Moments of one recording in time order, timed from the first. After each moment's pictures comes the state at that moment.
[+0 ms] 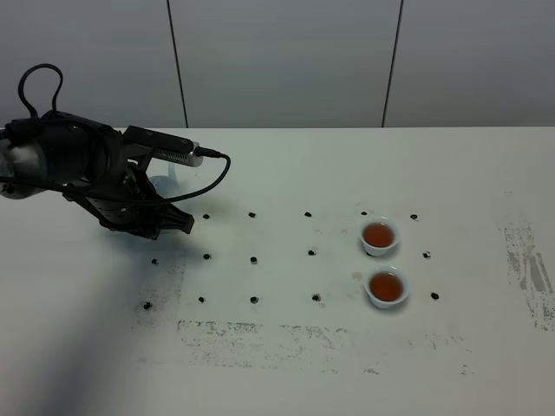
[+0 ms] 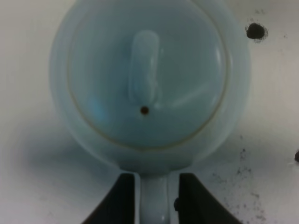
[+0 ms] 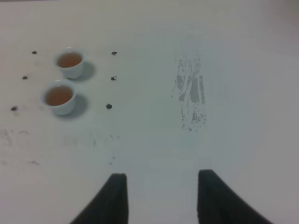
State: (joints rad) left arm -0.27 2.06 -1.39 0.06 0.56 -0.01; right arm -0.02 -0.01 -0.52 0.04 1.12 0.00
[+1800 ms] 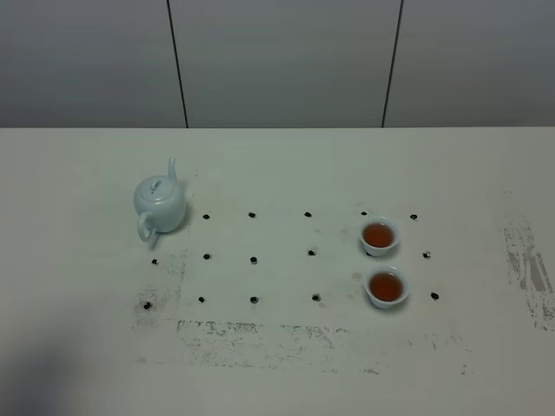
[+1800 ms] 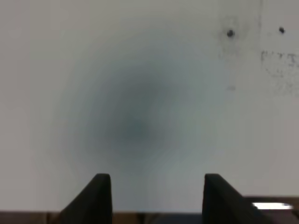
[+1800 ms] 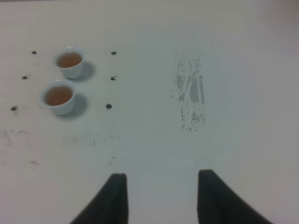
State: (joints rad) left arm 0.00 0.92 -0.95 -0.09 1.20 -0.02; right arm -0.02 -0.01 -0.52 0.04 1.12 0.00
